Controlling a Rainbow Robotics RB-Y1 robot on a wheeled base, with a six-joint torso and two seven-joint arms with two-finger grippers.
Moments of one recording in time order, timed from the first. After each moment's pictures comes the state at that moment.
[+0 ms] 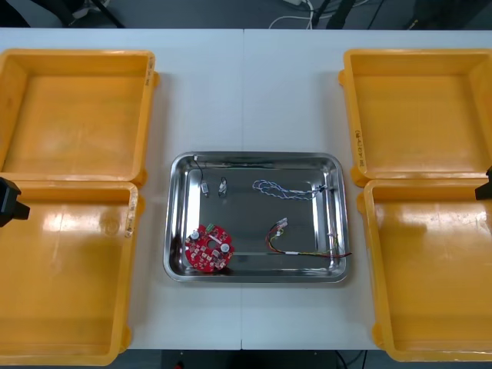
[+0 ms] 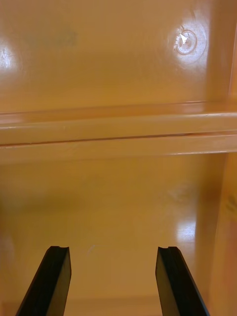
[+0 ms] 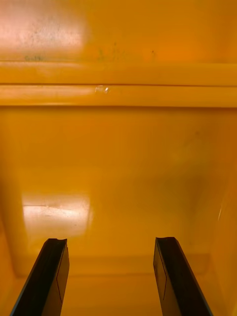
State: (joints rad) right arm -0.20 -0.92 -0.20 -1.96 -0.92 1.69 1.27; left arm -0.16 0.80 0.31 -2.12 0.88 1.91 -1.32
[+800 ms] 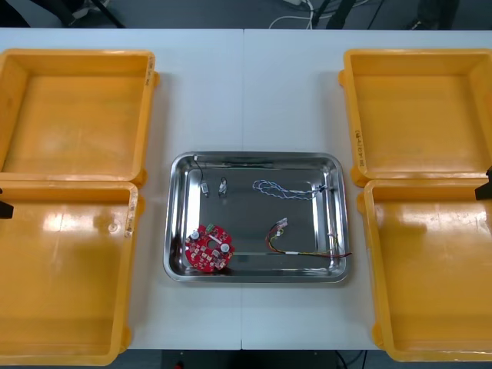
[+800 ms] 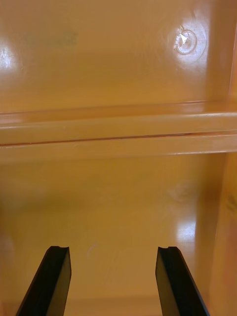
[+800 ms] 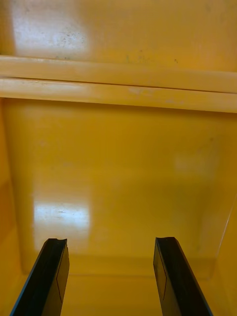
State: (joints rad) right arm -0.20 -0.92 -0.20 -1.96 -0.92 1.69 1.27; left arm -0.12 0.80 0.39 -2.13 0.89 1.90 -1.32
